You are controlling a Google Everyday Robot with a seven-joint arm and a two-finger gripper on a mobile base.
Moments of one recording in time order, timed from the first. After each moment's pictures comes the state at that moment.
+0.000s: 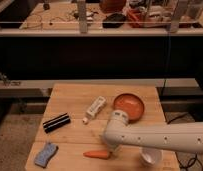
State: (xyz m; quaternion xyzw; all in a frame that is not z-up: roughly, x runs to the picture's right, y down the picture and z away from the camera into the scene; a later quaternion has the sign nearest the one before) arm 0.040 0.281 0.762 -0.25 -0.15 -0.32 0.90
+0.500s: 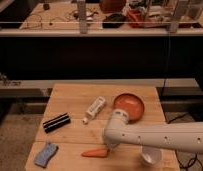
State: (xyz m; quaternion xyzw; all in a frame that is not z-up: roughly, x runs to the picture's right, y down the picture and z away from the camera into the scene) arm 0.041 0.281 0.765 -0.25 -0.15 -0.32 0.90
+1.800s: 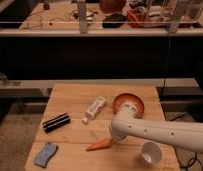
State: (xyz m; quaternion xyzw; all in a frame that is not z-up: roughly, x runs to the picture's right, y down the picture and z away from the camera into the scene) arm 0.083 0.251 0.777 -0.26 -0.13 -0.25 0.92
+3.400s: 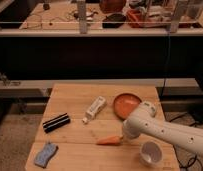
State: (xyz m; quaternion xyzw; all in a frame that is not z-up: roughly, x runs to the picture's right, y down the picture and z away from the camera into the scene) arm 0.137 0.241 0.770 -0.25 -0.11 -0.19 0.94
